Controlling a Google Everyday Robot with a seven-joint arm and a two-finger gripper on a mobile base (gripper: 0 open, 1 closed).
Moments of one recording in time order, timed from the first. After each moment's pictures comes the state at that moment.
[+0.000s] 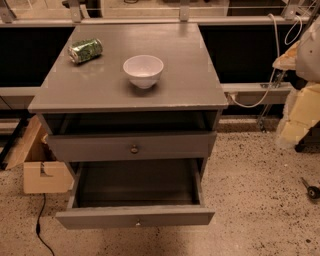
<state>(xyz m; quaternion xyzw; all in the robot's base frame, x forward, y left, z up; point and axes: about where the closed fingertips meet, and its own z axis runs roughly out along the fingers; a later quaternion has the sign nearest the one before) 0.438 -0.217 0.976 -0.60 0.78 -0.03 0.16</state>
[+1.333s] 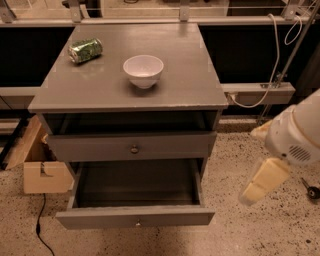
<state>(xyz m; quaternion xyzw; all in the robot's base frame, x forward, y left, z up) 0.402 -0.192 0.844 -0.53 0.83 0.09 0.17</state>
